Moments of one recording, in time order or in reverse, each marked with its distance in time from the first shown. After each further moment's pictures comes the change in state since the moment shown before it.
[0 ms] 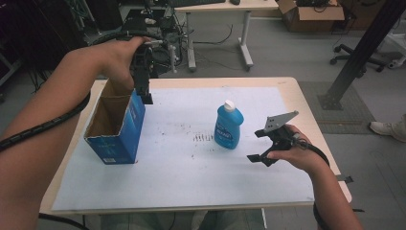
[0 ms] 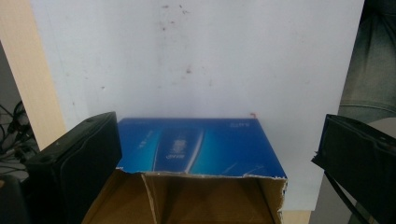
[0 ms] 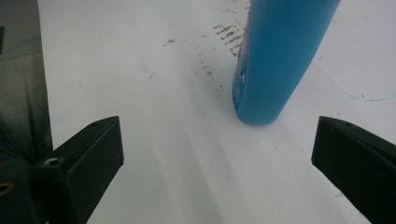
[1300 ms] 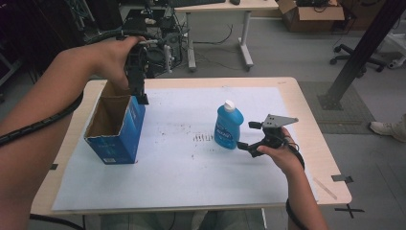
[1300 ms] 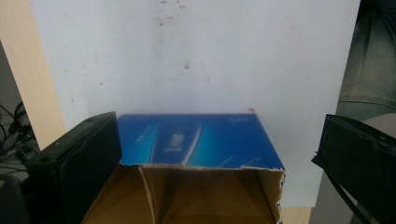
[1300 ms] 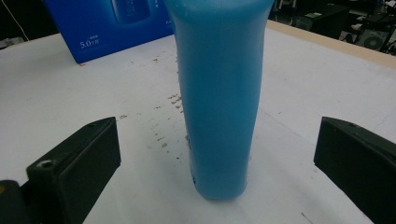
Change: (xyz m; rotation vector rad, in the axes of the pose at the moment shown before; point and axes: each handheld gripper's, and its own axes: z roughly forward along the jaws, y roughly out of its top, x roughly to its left) left arm -0.004 -0.010 -0.001 -0.005 -0.001 0.007; right arm -0.023 -0.019 0.042 -0.346 -0.116 0.093
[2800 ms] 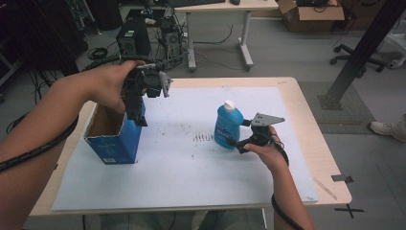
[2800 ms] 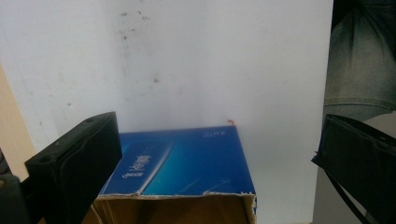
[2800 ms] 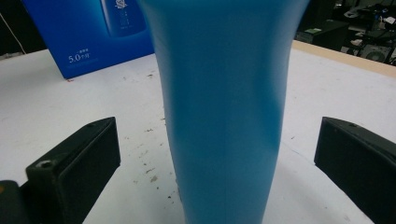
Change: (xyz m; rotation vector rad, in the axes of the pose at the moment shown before) left arm -0.046 -0.004 0.030 -0.036 -0.007 0.066; right arm -0.002 -0.004 0.041 -0.067 0.007 0.004
